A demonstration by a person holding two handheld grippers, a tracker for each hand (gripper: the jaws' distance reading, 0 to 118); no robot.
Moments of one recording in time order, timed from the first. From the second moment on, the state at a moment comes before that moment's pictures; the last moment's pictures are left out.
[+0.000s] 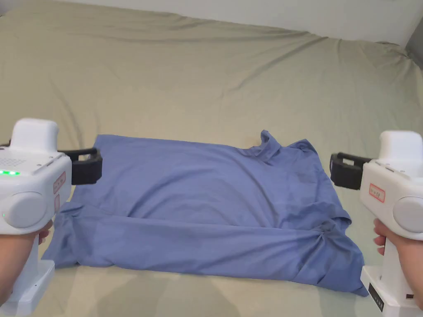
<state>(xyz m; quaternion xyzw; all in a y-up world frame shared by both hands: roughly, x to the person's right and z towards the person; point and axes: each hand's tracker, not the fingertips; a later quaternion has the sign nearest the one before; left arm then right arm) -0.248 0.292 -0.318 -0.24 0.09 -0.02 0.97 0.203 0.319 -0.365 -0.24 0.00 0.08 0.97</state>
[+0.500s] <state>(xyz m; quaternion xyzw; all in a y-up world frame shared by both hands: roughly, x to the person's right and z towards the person) -0.167 0.388 -0.237 -0.07 0.06 -0.08 0.99 0.096 0.390 -0.256 -0.09 0.06 0.16 0.98</state>
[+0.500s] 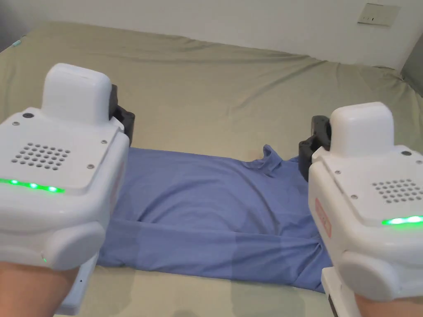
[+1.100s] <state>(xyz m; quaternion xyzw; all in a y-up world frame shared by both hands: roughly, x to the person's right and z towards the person) -0.217 0.292 -0.269 -0.27 0.04 -0.01 0.96 0.116 0.369 -0.262 -0.11 0.05 0.16 0.98</state>
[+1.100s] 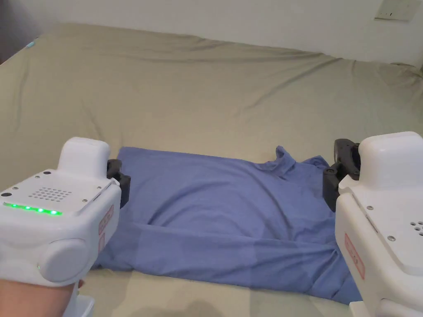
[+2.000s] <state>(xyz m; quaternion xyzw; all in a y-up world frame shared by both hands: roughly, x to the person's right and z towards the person) -0.272 0.143 -0.296 -0.45 0.10 -0.03 0.88 0.190 0.325 -0.290 -0.25 0.00 0.11 0.96</state>
